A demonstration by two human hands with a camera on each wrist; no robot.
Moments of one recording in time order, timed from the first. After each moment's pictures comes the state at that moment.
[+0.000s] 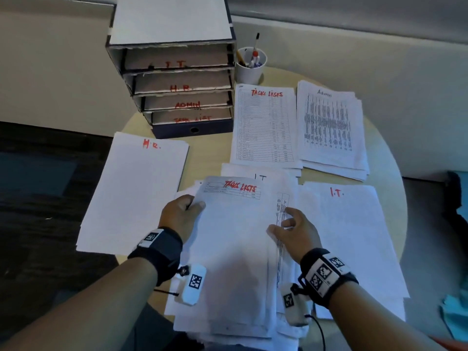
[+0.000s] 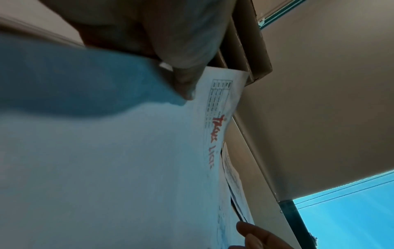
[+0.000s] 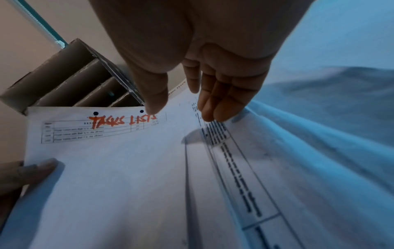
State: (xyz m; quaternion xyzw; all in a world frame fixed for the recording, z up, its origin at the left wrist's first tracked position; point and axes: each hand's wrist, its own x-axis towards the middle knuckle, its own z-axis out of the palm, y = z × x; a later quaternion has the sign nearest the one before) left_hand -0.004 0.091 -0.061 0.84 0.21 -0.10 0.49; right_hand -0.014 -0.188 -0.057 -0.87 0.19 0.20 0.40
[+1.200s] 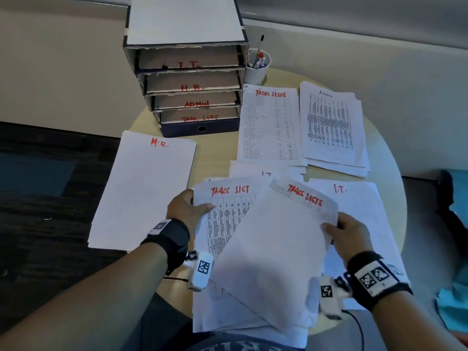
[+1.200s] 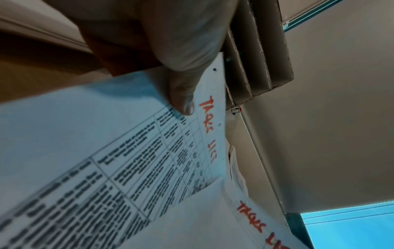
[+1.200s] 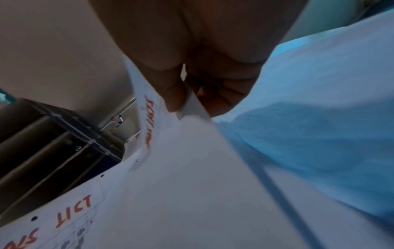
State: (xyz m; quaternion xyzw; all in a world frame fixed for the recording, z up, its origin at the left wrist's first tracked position) left_hand 0.001 0.107 -0.068 0.78 0.25 -0.11 0.57; right_hand -0.031 -0.256 -0.055 -0.82 0.27 0.07 0.49
